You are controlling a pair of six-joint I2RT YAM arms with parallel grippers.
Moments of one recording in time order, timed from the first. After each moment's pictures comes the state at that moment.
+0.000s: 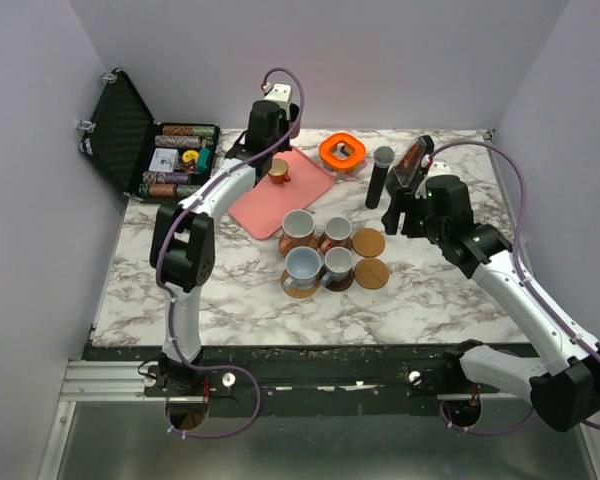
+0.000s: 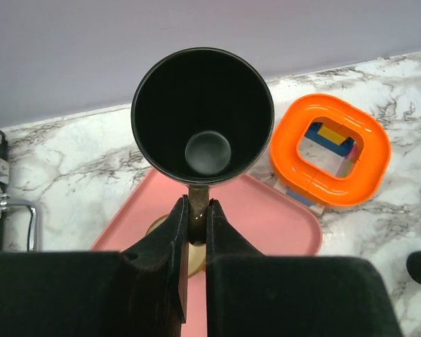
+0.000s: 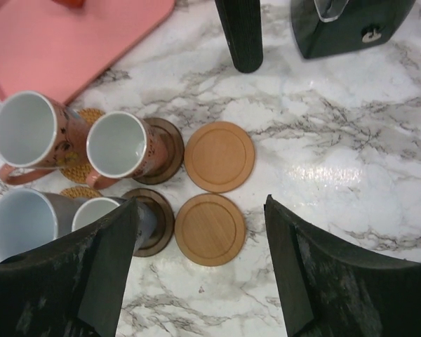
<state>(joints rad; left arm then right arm) -0.38 2.09 1.80 -0.02 -0.11 -0.10 0.43 1.10 0.99 -0.50 0.14 0.31</state>
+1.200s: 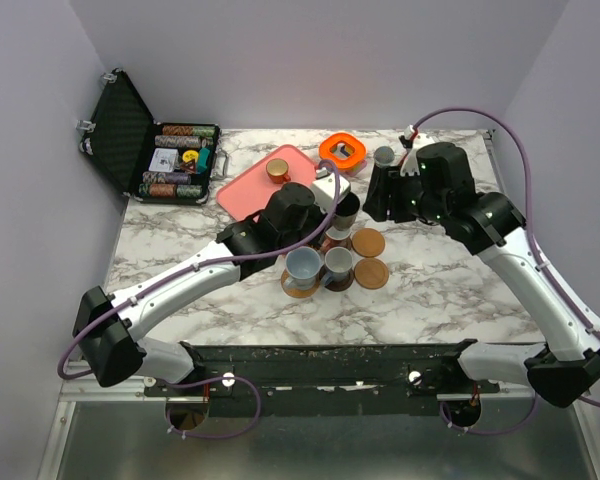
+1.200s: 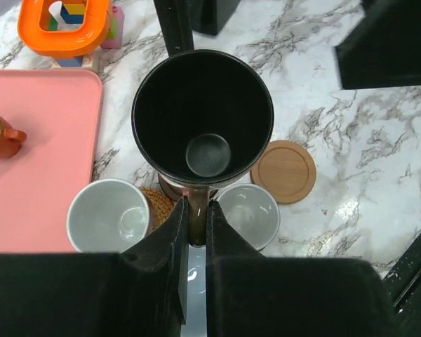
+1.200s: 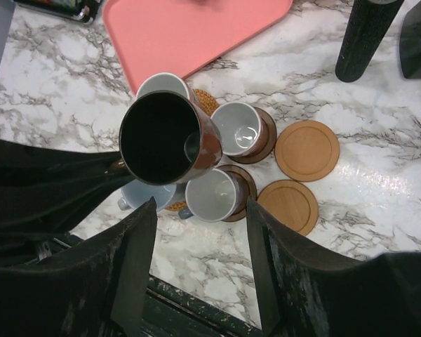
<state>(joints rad) -0.88 1.36 1.20 -0.26 -0.10 -0.04 0.57 1.22 1.46 -0.81 0.02 0.36</state>
